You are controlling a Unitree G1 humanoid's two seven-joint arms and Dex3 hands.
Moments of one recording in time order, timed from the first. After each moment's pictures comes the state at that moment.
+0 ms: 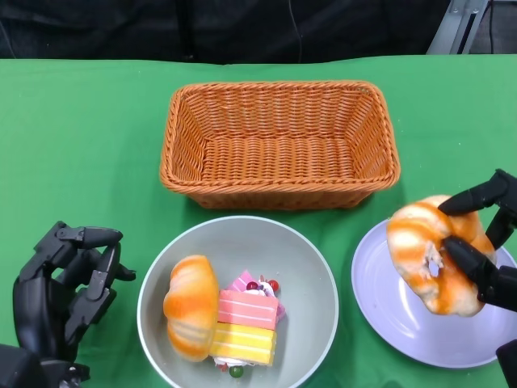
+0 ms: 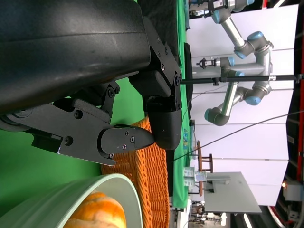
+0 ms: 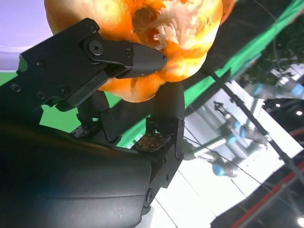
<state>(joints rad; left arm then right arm) -0.30 -0.03 0.33 1.05 -0.31 -1.03 -0.34 0.07 -0.22 -0.08 -0.09 -0.41 -0.41 -0.13</state>
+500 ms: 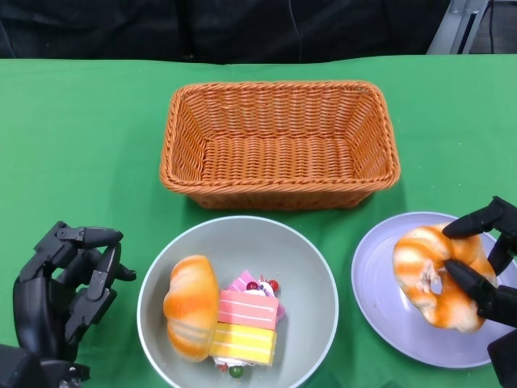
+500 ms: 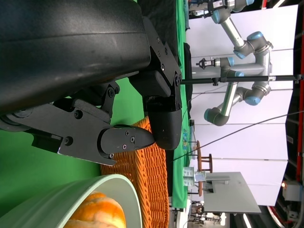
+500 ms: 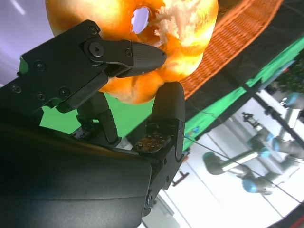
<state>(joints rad) -0.30 -0.03 0.33 1.05 -0.31 -1.03 -0.34 0.03 -0.25 -0.06 0.17 -0.43 -0.48 -0.21</state>
